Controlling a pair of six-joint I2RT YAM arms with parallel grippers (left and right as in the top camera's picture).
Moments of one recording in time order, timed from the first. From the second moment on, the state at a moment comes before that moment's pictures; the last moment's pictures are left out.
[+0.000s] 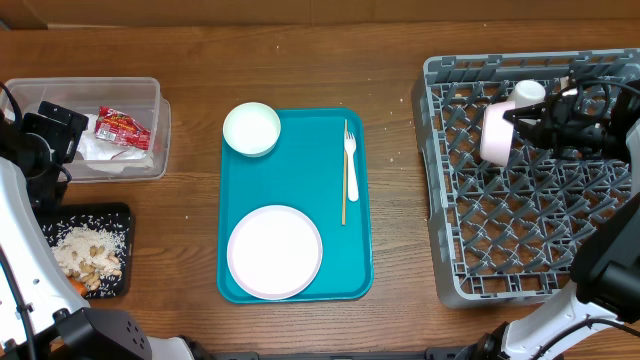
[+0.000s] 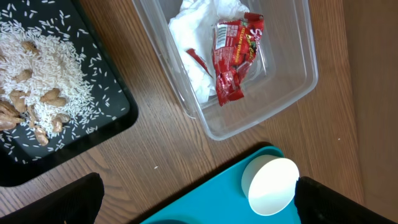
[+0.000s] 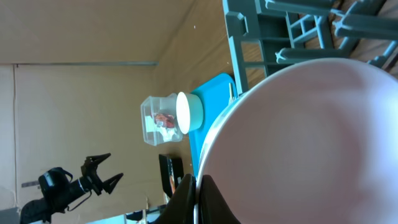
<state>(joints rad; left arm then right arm) 0.55 1.60 1.70 -1.26 0.16 -0.72 -0.50 1.94 1.60 -1.20 -1.17 -0.09</state>
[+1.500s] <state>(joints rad) 0.55 1.60 1.70 -1.26 0.17 -0.72 -0.32 1.84 1.96 -1.39 -0.46 0.25</state>
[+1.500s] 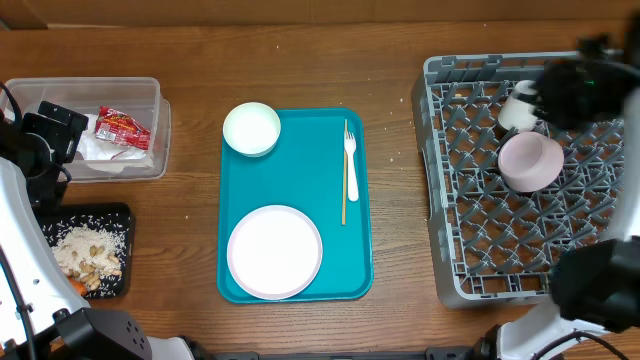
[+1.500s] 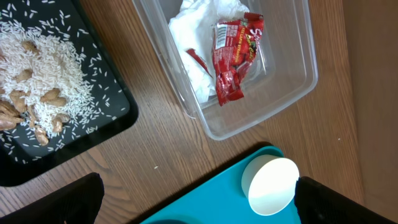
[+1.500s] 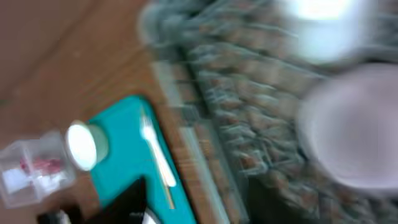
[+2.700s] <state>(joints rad) 0.55 1.60 1.70 -1.26 0.17 -0.72 0.62 2.35 1.97 -0.65 -0.19 0.56</state>
